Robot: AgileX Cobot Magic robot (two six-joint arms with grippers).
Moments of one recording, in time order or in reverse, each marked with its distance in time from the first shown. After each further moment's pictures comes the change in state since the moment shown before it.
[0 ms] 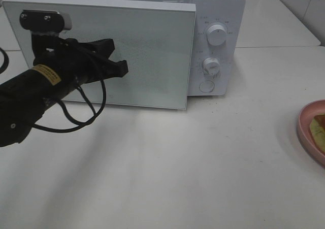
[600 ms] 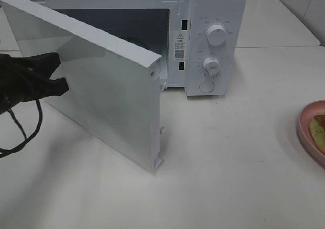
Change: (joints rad) left arm 0.196 -0.204 0.290 0.136 -0.053 -0.024; right arm 0.000 0.000 0.000 0.000 0.000 0.000
